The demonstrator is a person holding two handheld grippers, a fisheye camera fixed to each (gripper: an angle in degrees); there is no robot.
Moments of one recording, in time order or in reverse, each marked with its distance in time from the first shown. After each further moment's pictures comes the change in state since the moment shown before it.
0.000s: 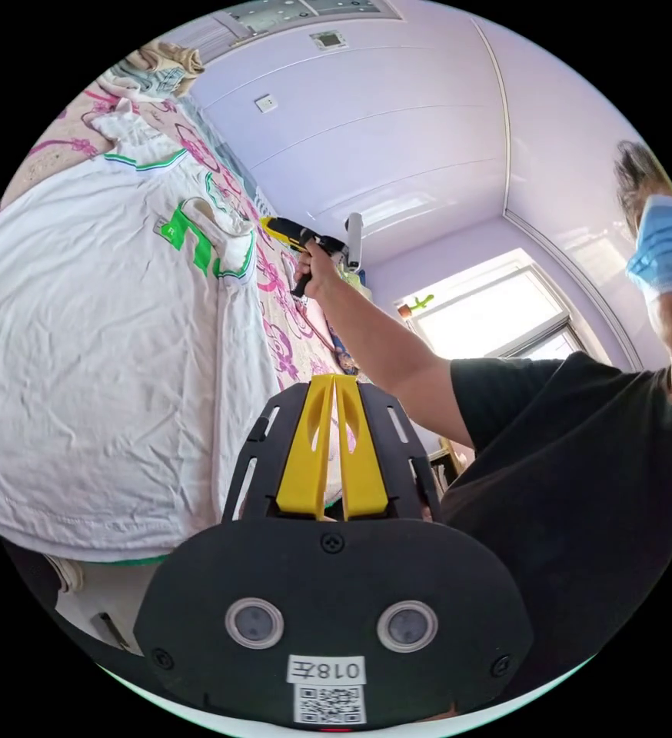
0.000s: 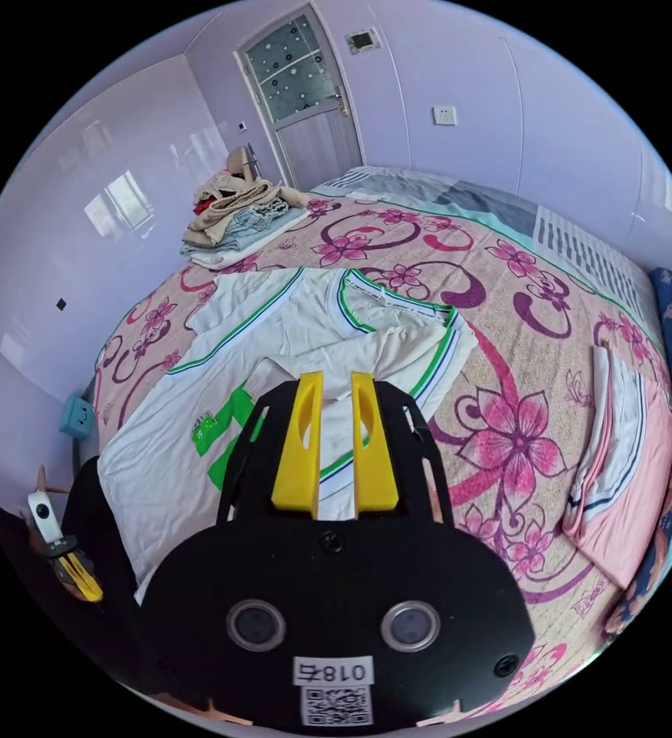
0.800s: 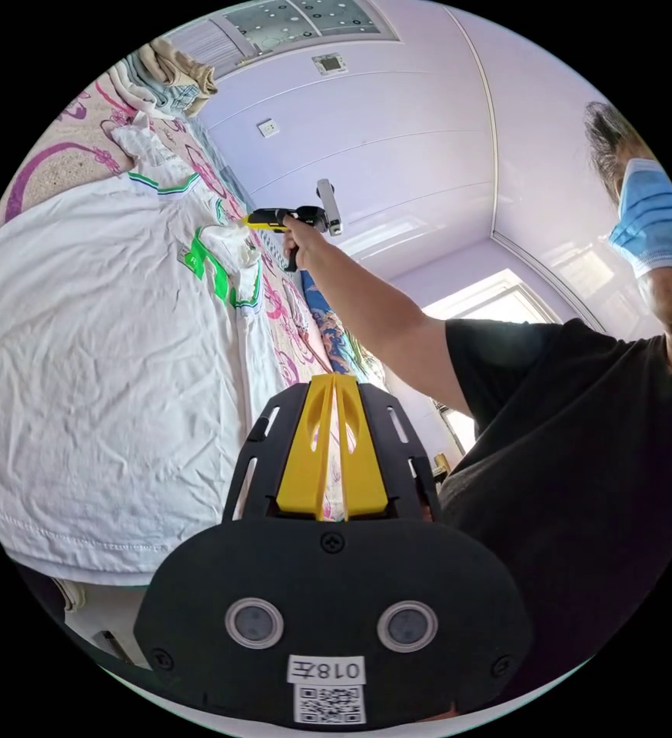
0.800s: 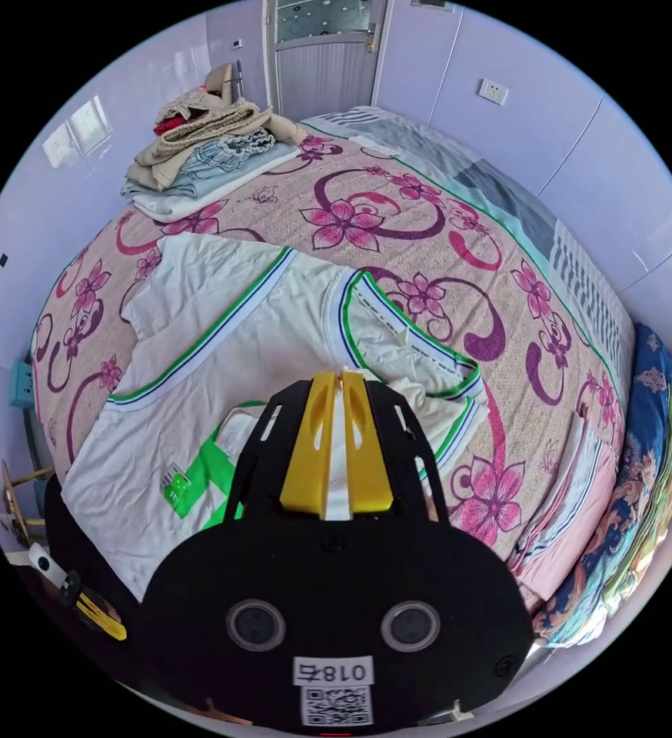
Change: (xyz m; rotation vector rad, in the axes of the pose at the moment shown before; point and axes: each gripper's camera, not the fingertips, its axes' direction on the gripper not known) left arm -0.074 0.053 0.002 0.096 0.033 0.002; right arm -0.051 -0.119 0.111 -0.279 0.223 -0.069
